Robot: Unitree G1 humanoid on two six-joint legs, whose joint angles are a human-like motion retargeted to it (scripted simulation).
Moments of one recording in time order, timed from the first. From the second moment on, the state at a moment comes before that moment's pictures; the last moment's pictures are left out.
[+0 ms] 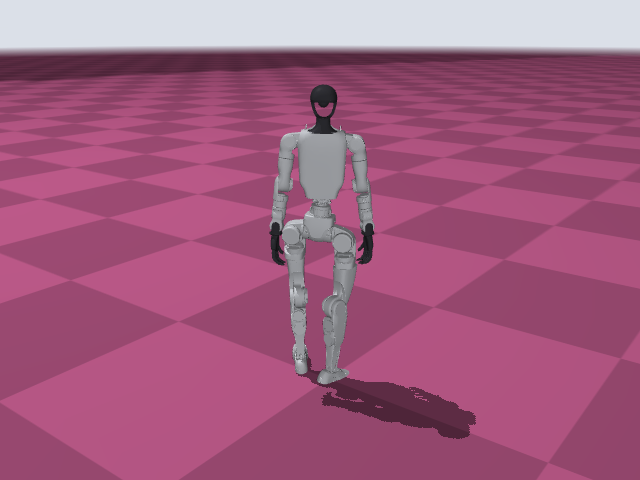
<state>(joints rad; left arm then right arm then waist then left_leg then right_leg) 0.15 0.11 0.25 1.54 0.39 0.07 -0.08 0.03 -0.15 0.05 1.54 -0.32 -0.01 0.08 0.14 -0.08 -0.03 -0.02 -0.09 0.30 0.03 -0.31 0.00 0.13 -0.13 -0.56 -0.03 0.05 0.09</state>
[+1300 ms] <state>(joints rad) 0.25 0.08 0.16 1.39 0.55 0.05 -0.11 -0.13 -0.15 0.10 1.59 -0.33 0.05 0.03 -0.47 0.02 -0.01 0.27 0.00 1.08 0.08 -0.33 -0.25 -0.13 0.08 0.06 0.02 0.33 0.23</state>
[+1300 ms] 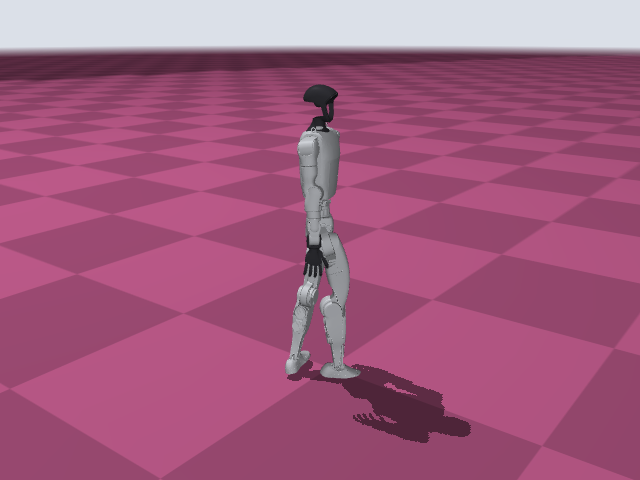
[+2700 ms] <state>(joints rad) 0.11 0.10 0.18 1.55 0.44 0.08 -0.11 0.01 -0.19 -0.11 1.54 -0.24 0.01 0.07 0.02 -0.05 0.00 0.02 0.00 0.47 0.16 -0.38 -0.14 0.03 -0.09 -0.35 -0.01 0.05 0.02</state>
